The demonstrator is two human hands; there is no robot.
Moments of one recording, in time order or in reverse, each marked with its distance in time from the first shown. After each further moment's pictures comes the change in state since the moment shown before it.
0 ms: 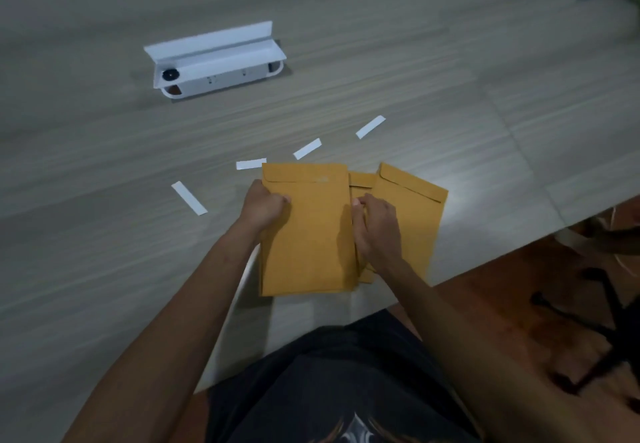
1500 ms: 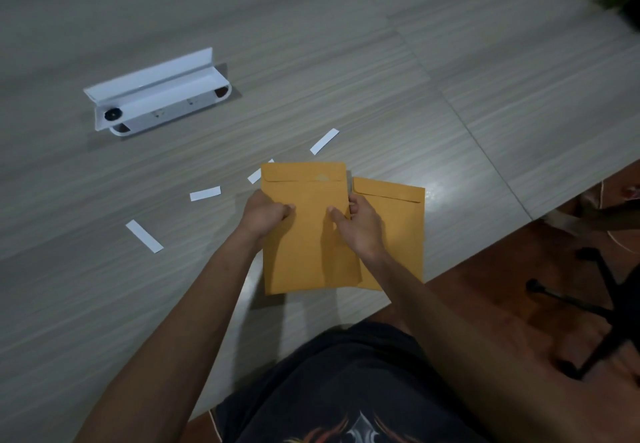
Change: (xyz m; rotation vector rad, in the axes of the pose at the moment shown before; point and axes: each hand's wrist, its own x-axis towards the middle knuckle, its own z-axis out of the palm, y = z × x) left_hand 0.020 0.046 0.081 0.019 -0.069 -0.055; right_hand 0.049 0.022 -0.047 0.365 -0.121 0.485
